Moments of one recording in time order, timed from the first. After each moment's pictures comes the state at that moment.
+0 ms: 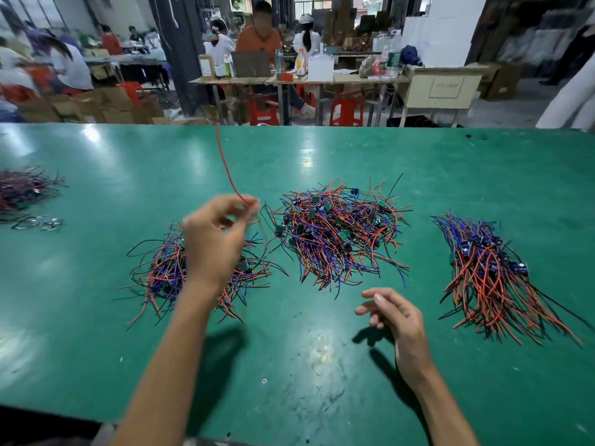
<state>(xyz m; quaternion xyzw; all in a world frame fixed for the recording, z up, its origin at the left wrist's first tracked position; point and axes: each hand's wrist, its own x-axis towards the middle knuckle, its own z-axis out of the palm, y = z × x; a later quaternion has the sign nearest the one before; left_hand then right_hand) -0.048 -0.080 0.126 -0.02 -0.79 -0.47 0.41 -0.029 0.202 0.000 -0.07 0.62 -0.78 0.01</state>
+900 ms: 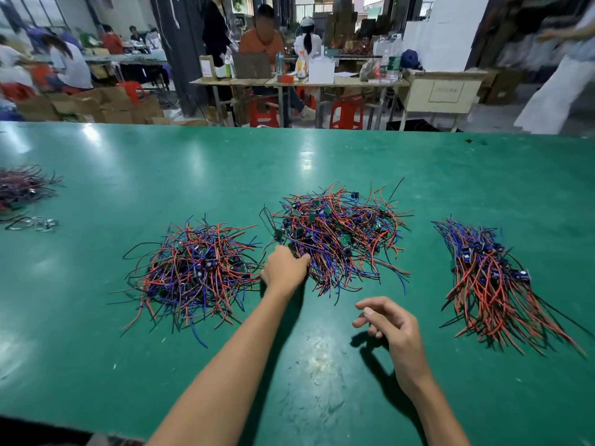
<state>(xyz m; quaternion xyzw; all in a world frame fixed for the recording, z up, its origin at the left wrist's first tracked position) -0.127 -0.010 0.033 0.21 -0.90 -0.37 0.05 -0.031 0.196 -0.002 -0.07 0.67 -0.74 -0.01</state>
